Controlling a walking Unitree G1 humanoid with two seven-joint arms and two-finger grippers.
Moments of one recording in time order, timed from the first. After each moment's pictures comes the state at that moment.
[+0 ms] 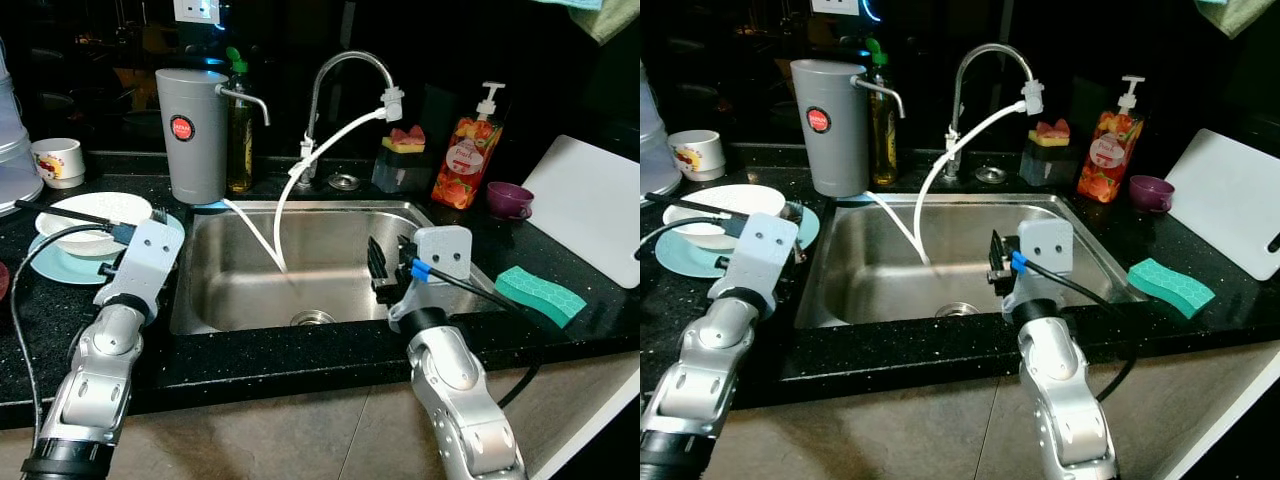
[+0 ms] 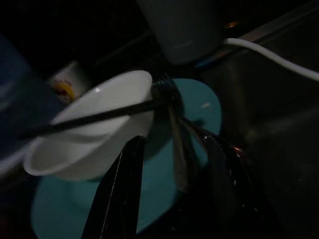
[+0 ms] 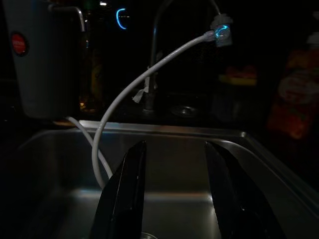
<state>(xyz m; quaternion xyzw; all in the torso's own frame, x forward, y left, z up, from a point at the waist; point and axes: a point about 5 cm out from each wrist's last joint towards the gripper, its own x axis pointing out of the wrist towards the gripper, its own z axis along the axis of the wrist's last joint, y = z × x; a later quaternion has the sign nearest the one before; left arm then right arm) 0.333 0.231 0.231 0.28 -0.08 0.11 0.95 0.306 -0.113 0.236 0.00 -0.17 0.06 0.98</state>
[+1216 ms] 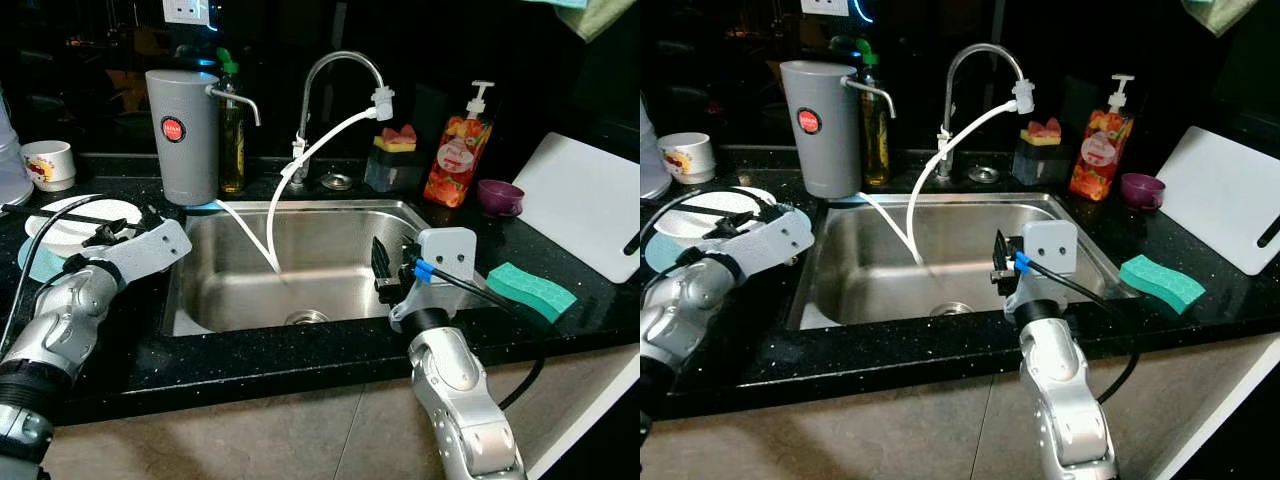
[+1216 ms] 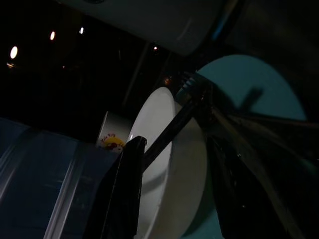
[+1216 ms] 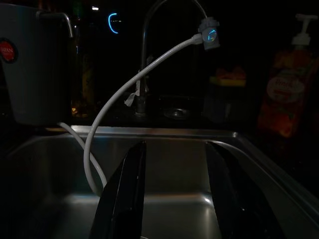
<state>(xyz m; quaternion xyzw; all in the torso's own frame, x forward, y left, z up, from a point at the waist) 0.377 0.266 0.250 0.57 -0.03 0.06 0.82 0.306 -0.115 0.238 0.01 -0.18 0.05 0.98</state>
